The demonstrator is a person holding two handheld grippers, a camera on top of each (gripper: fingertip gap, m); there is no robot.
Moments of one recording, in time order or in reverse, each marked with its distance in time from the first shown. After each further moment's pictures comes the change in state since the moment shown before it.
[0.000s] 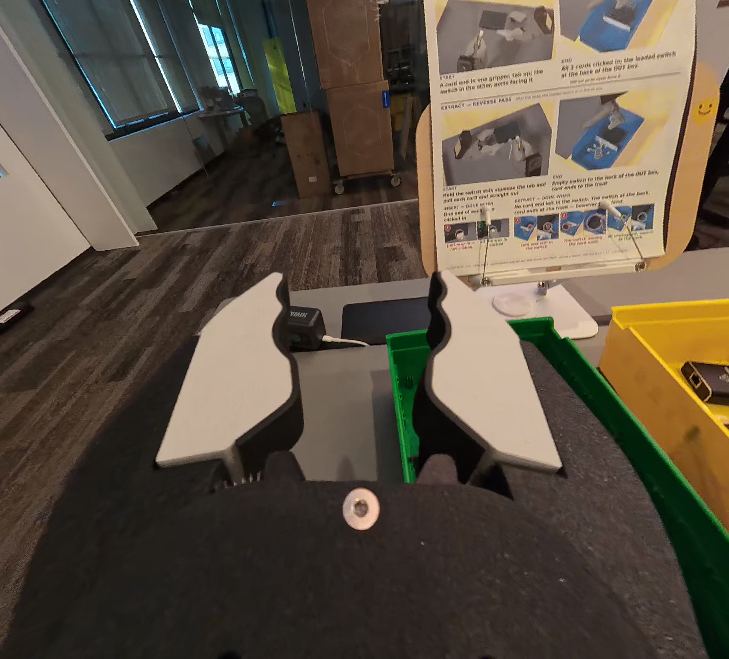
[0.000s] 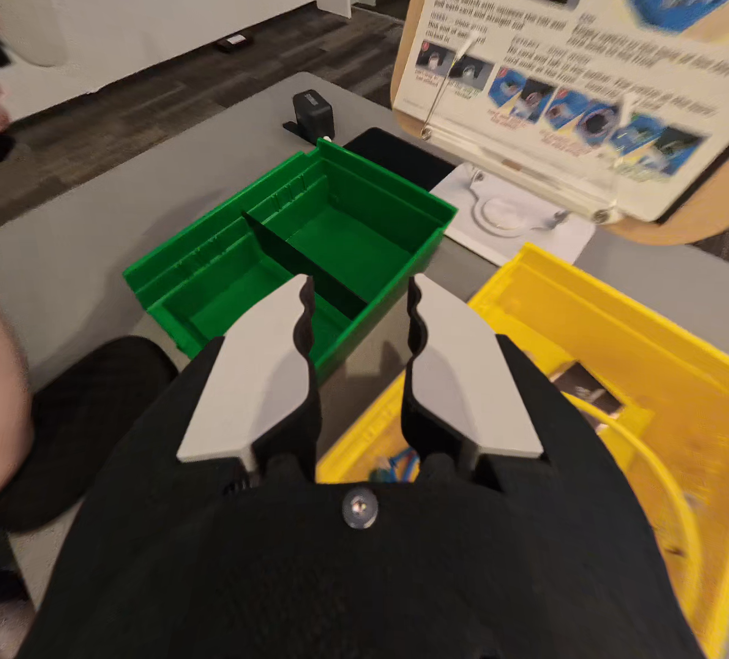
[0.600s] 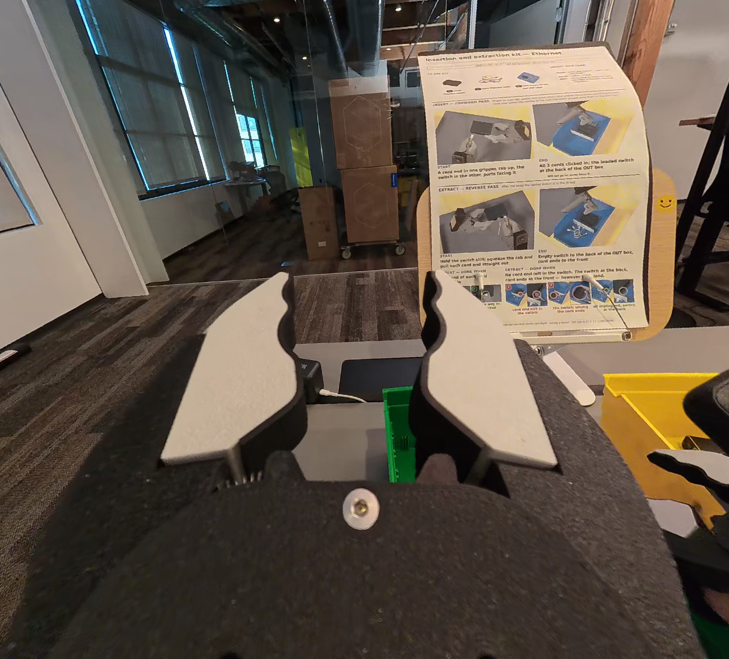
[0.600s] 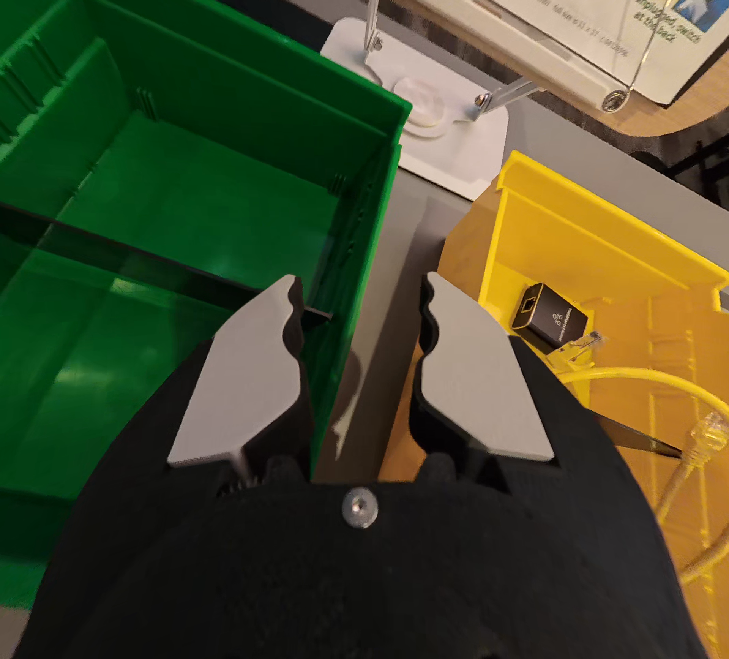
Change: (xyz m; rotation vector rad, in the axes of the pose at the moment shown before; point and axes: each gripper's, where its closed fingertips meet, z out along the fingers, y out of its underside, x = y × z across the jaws) left arm -0.001 -0.030 -0.016 0.208 -0.039 -0.049; right arm 0.024 0.073 0.110 -0.286 0.532 -0.023
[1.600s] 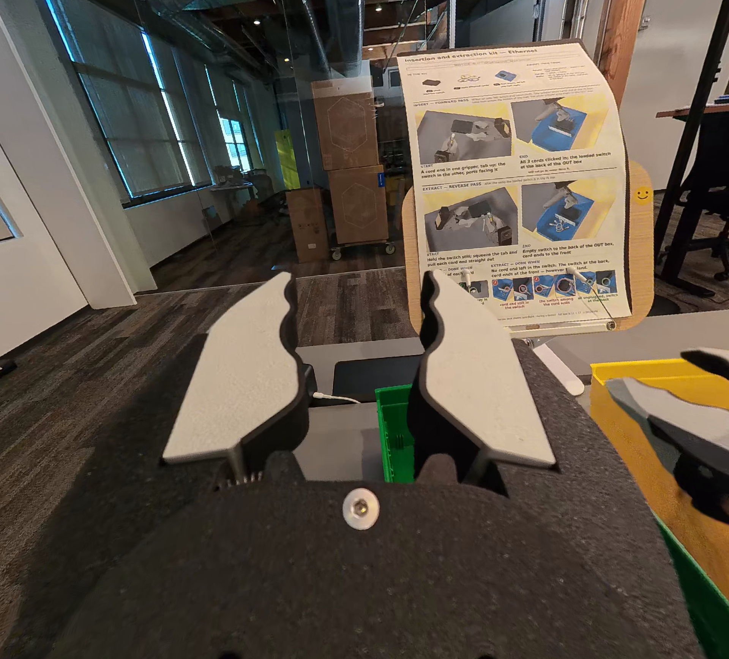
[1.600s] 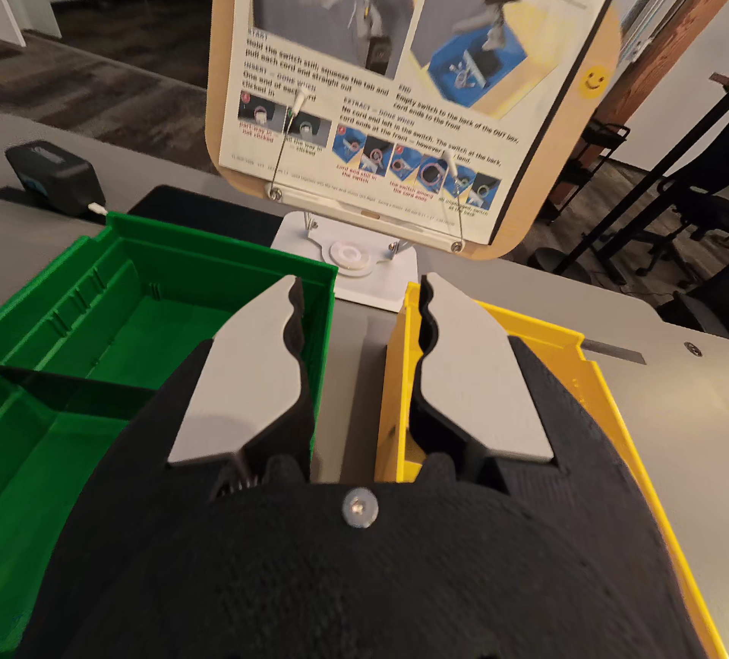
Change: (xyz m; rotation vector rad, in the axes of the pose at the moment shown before) left arm 0.010 -0.002 0.000 0.001 0.043 0.021; right arm 0.035 -0.081 -0.064 0.373 0.173 0.103
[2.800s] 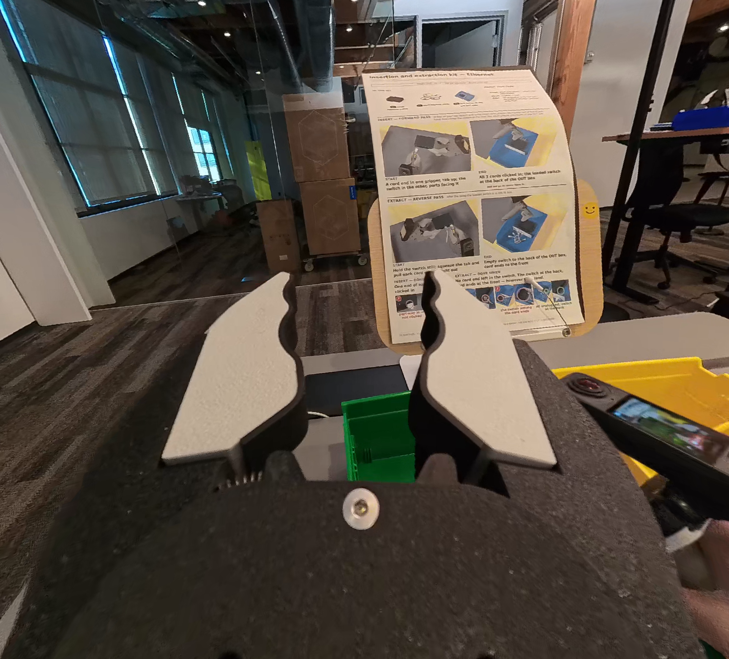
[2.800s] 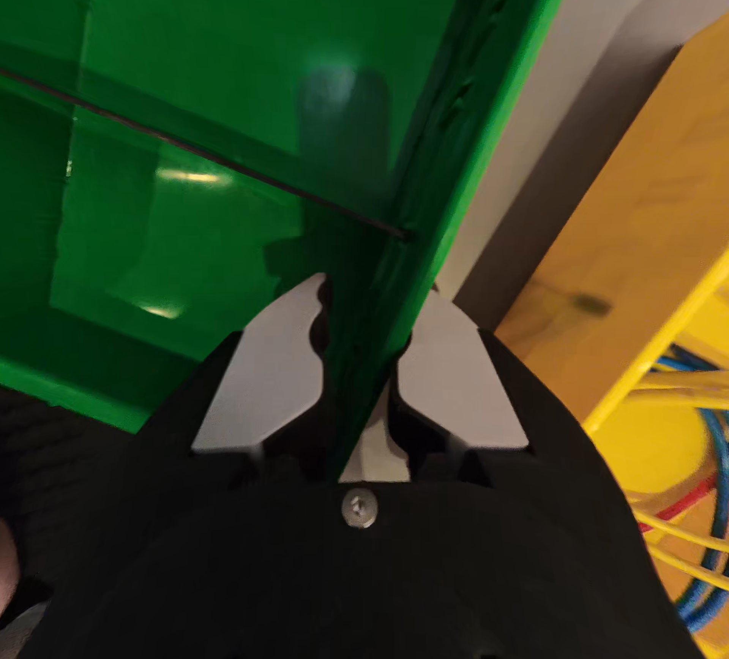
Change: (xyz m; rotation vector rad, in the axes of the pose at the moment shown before) left arm 0.023 -0.003 0.004 0.037 0.077 -0.039; right arm -0.069 0.172 -0.001 -0.916 -0.474 0.020
